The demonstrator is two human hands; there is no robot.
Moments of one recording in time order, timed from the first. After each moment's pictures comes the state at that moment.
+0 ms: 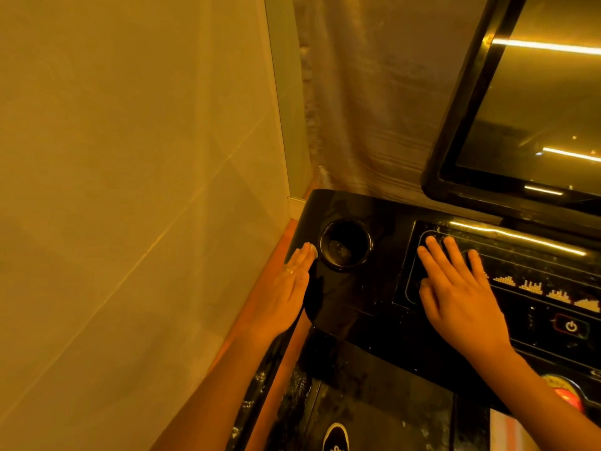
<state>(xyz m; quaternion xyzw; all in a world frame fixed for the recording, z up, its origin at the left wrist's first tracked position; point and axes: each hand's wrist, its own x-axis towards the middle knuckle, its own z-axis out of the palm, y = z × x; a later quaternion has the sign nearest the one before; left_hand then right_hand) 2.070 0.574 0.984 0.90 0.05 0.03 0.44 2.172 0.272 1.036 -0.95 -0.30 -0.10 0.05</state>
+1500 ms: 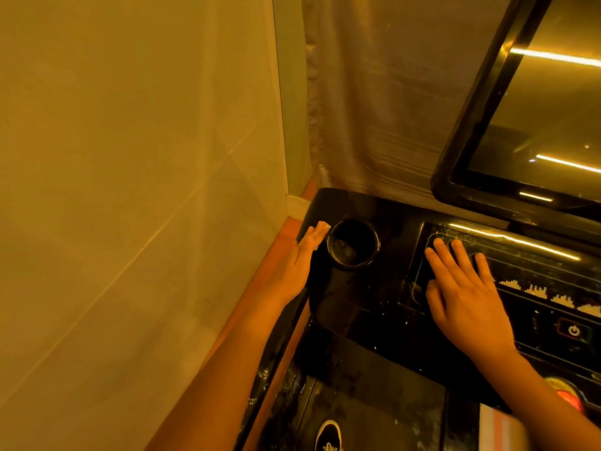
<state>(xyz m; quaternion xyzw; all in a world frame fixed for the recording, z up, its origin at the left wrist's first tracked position) 2.110 0.574 1.023 0.78 0.11 -0.02 0.61 2.170 0.274 1.038 -0.95 -0.29 -0.10 0.05</state>
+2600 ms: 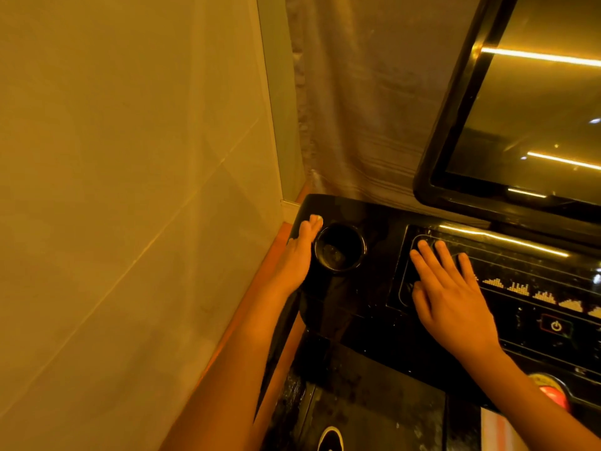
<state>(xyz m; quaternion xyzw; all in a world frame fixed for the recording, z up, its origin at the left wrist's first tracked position) 2.137 0.557 1.047 0.79 0.16 -0.04 0.59 2.170 0.271 1.036 -0.95 -0.30 -0.10 0.04</state>
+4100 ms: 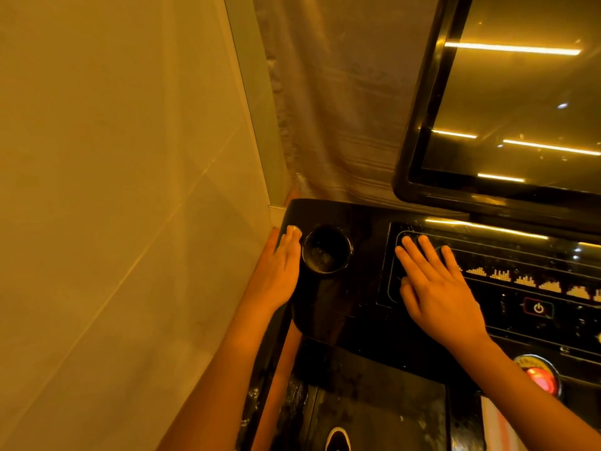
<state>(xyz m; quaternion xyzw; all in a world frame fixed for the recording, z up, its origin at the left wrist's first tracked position) 2.126 0.567 1.034 0.90 0.13 -0.02 0.42 2.171 0.272 1.036 -0.95 -0.30 -0.11 0.03</state>
